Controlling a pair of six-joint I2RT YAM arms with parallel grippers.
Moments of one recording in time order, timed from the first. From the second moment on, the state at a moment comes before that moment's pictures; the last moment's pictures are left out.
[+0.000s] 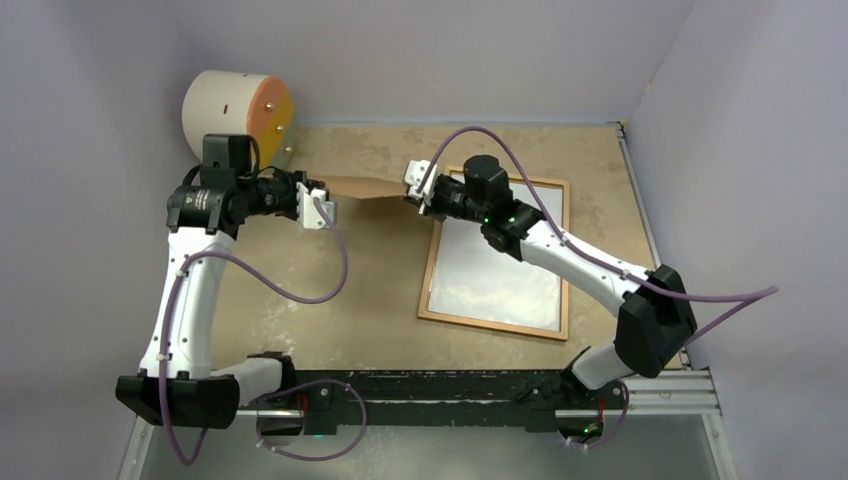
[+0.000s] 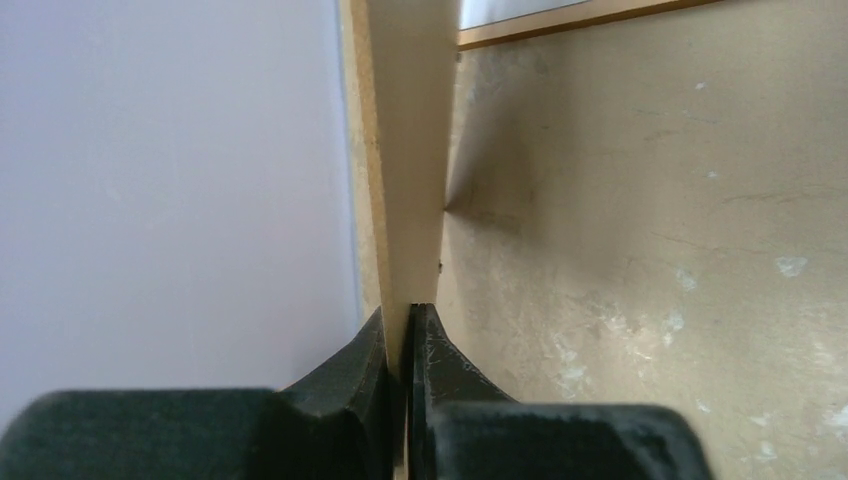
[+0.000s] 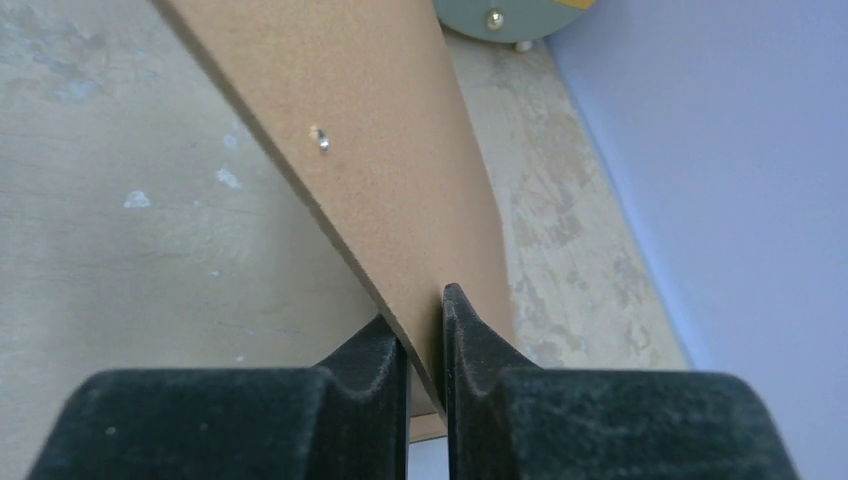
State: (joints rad) left arm -0.05 1.19 1.45 -1.05 0.76 1.59; right arm 0.70 1.50 1.17 0.06 -0.43 -0.49
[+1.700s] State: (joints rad) left arm -0.09 1.49 1.28 -0.44 0.51 0.70; right arm -0.16 1.40 1.04 -0.29 -1.05 0.70
